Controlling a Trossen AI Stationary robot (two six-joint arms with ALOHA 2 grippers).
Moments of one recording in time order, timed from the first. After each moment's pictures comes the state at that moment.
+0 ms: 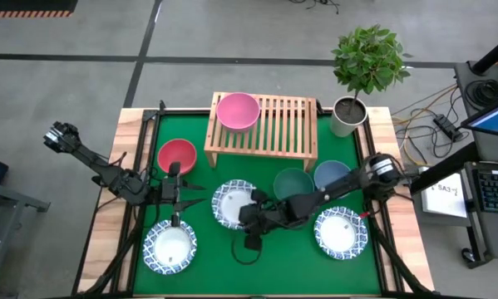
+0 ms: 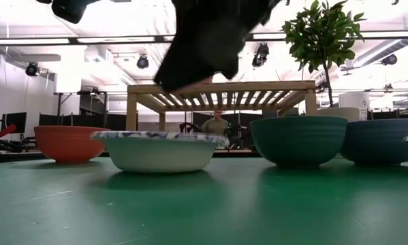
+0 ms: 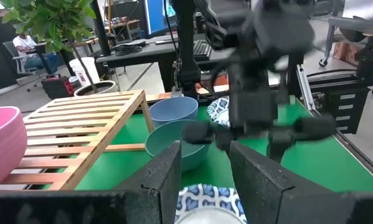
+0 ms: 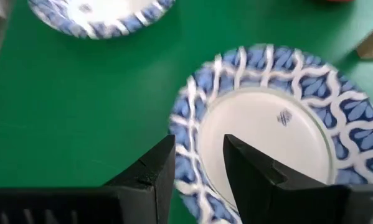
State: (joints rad) left arm -0.59 0.80 0.51 0.16 -0.66 0.04; right arm 0.33 1.96 1.43 -0.25 0.31 0.35
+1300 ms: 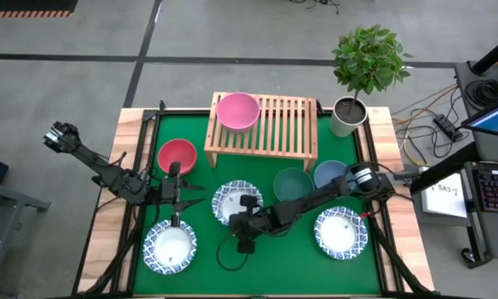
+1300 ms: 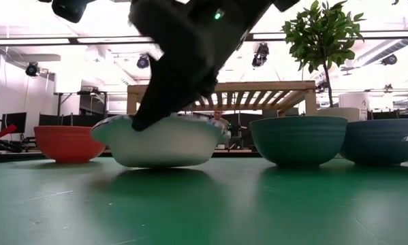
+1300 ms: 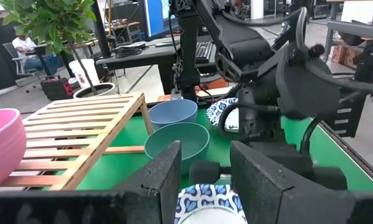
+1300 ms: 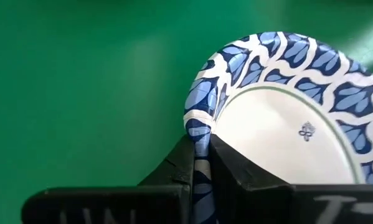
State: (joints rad) left arm -0.59 0.80 0.51 0.17 -0.65 0.04; right arm 0.33 2.14 1.61 -0.34 0.29 0.23
